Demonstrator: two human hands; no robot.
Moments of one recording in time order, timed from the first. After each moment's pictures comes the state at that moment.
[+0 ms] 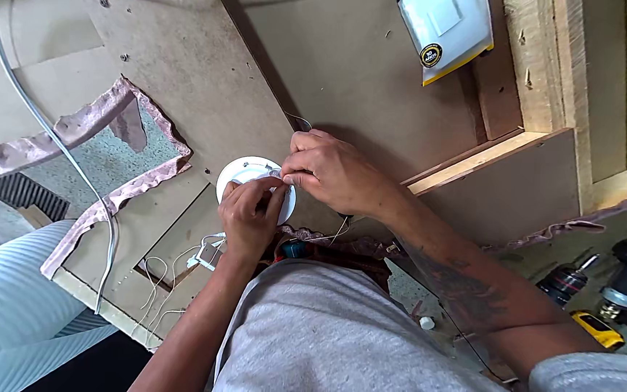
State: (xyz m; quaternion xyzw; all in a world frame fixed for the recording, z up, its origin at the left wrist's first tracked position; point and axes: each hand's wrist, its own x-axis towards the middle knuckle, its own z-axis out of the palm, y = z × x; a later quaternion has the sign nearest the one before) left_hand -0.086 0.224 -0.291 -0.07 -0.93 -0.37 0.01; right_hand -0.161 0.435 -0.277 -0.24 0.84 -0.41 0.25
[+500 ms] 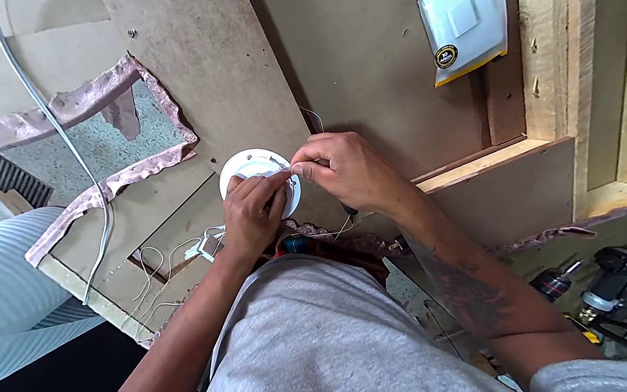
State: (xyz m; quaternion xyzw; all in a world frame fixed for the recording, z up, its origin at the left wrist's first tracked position) left_hand -0.081 0.213 -0.286 -0.11 -0.93 -0.36 -0.03; right_hand -0.159 0.435 -0.268 -0.16 0.83 -0.45 0.29
